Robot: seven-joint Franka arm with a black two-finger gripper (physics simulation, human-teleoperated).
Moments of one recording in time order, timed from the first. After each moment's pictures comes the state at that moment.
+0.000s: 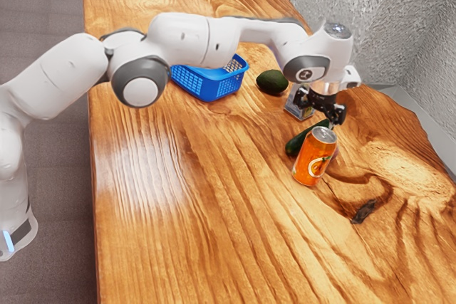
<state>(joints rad) 0.06 0.76 -0.03 -0.94 0.17 1.97 -0.73</state>
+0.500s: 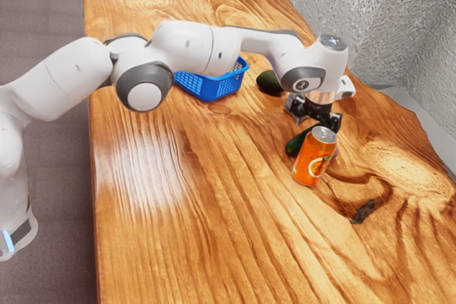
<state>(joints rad) 0.07 0.82 -0.04 -0.94 0.17 2.01 -0.74</state>
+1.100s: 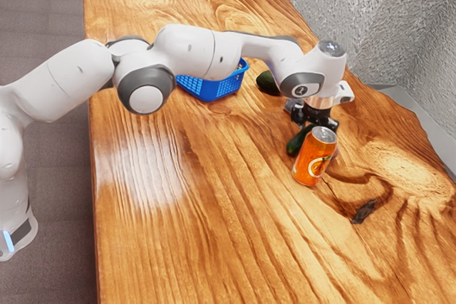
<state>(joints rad) 0.07 0.84 -0.03 -0.94 0.16 2.04 -0.73</state>
